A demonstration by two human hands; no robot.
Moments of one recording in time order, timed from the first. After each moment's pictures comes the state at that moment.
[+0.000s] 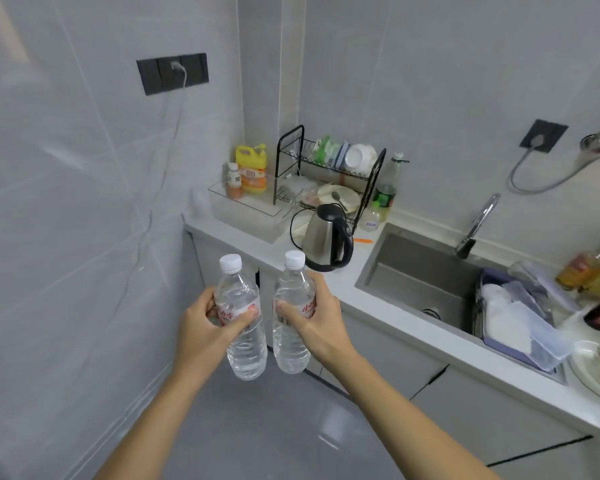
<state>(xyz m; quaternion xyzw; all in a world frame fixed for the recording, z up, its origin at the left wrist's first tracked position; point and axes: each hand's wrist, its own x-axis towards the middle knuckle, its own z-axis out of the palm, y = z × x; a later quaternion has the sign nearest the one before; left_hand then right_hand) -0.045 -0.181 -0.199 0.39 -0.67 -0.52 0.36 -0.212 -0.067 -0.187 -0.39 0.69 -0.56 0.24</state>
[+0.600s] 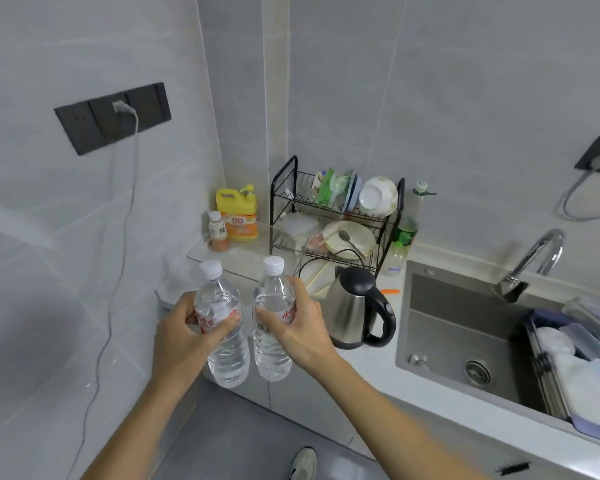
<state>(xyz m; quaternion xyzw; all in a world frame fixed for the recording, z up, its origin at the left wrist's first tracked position) -0.180 -0.495 -0.201 0.38 -0.73 -0.47 0.32 -0.338 -0.365 -0.195 -0.37 0.71 -0.55 0.22</state>
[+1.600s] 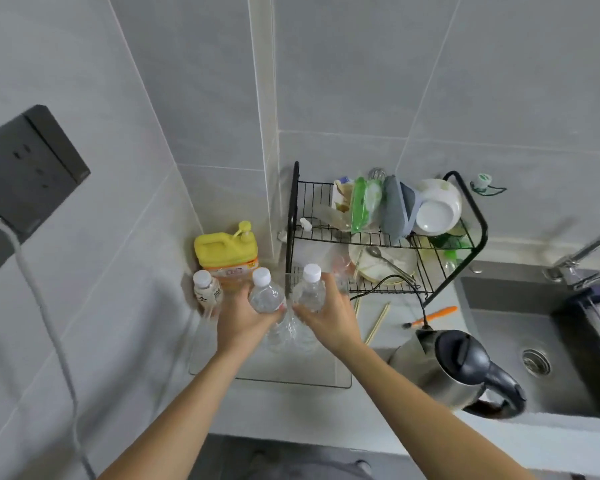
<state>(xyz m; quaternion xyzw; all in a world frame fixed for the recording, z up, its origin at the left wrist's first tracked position) -0.449 -0.814 -0.301 0.34 -0.83 -0.43 0.13 -0.534 -0.651 -0.301 -0.19 0.88 -0.43 0.11</state>
